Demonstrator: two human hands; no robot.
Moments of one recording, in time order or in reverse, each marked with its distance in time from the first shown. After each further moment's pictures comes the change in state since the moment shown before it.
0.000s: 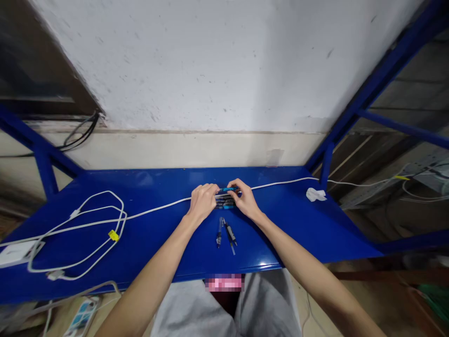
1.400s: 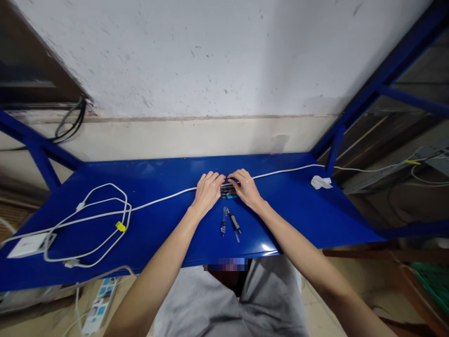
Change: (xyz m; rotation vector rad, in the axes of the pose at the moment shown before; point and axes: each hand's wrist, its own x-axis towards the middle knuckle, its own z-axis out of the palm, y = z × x) left_hand 0.003 0.001 0.002 0.063 -0.030 0.097; right_hand 0.004 0.003 0.002 -0.406 -0.081 -0.139
